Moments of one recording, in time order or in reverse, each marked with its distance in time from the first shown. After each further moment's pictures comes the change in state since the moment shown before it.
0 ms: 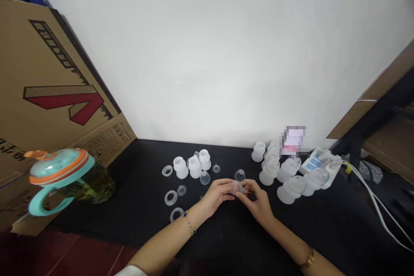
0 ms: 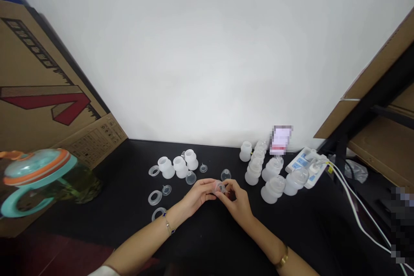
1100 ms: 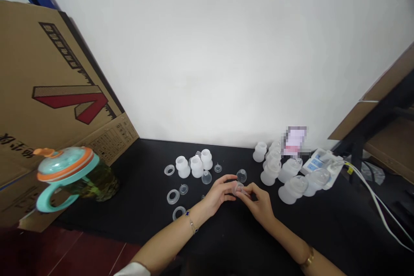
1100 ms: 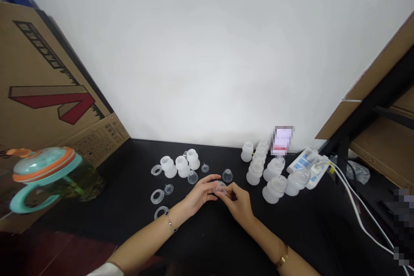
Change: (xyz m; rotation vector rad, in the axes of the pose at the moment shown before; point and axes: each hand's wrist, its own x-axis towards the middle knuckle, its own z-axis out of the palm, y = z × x) left_hand -0.003 0.003 0.004 0.004 0.004 -0.016; right_hand 0.000 -0.004 0.003 -0.053 0.042 -0.035
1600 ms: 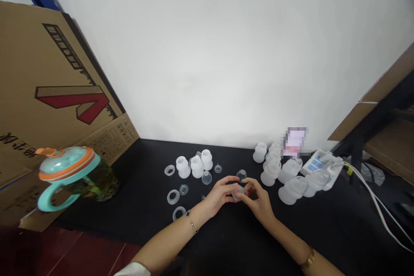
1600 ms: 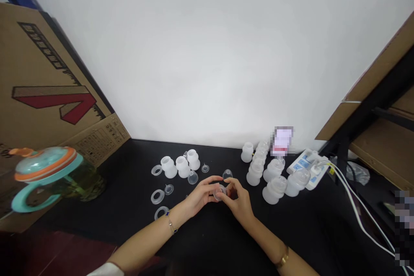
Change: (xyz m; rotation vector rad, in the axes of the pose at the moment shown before) left_hand 0.000 -0.003 0.000 0.004 -0.051 -0.009; right_hand 0.001 0.004 0.000 0.095 -0.016 0.073
